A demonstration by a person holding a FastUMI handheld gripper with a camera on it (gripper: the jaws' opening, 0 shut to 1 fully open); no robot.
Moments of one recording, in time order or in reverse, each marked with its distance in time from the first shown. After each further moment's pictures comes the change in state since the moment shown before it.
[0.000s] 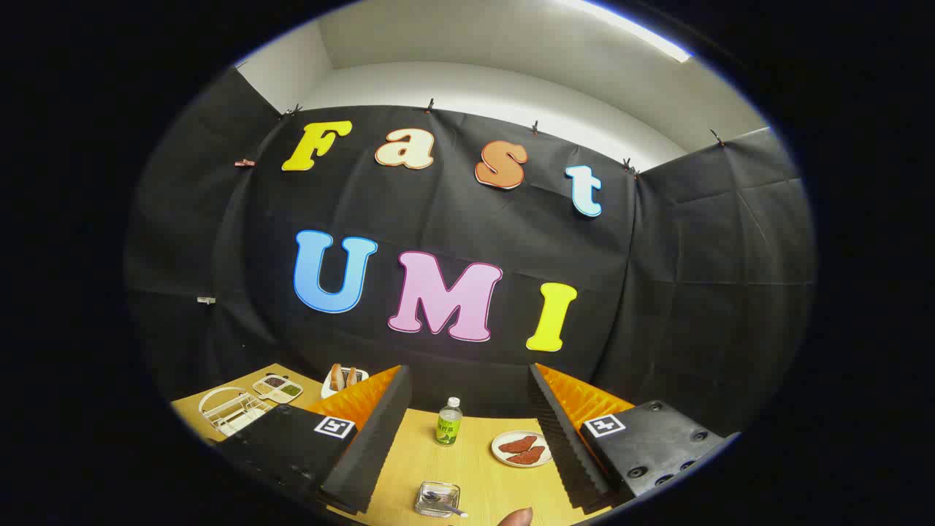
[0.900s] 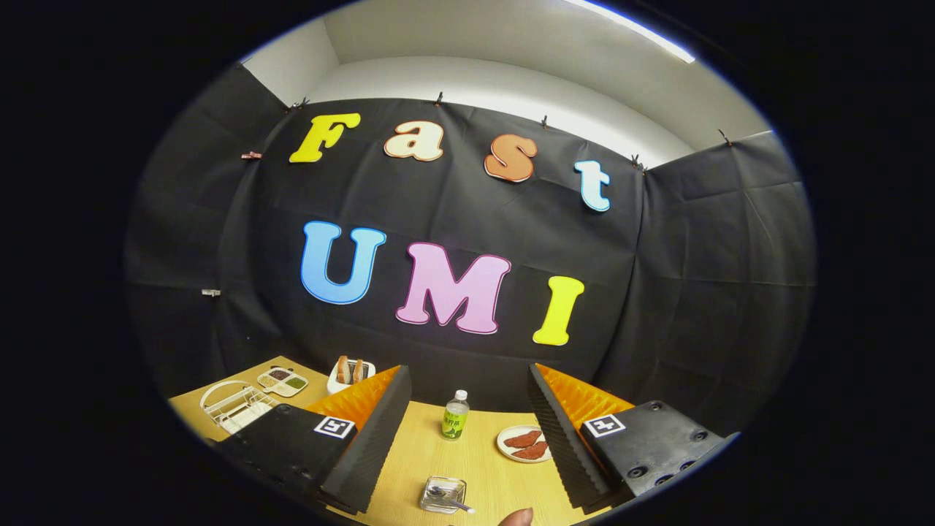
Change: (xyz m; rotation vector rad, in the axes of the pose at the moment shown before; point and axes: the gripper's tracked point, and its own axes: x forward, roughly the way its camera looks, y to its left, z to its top) arm -0.001 0.019 -0.010 -0.012 0.037 0.025
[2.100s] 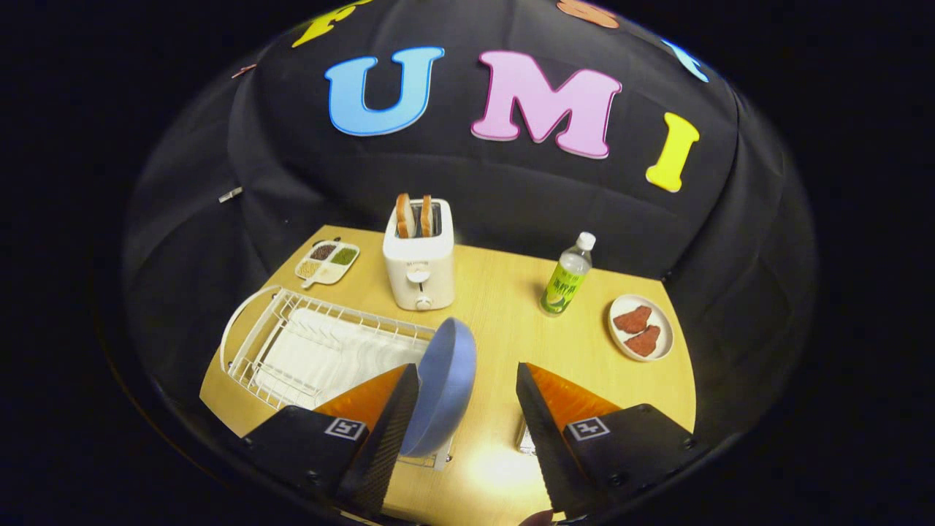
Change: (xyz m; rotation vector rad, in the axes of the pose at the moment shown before) arm 0.079 0.169 -0.226 0.044 0.790 0.218
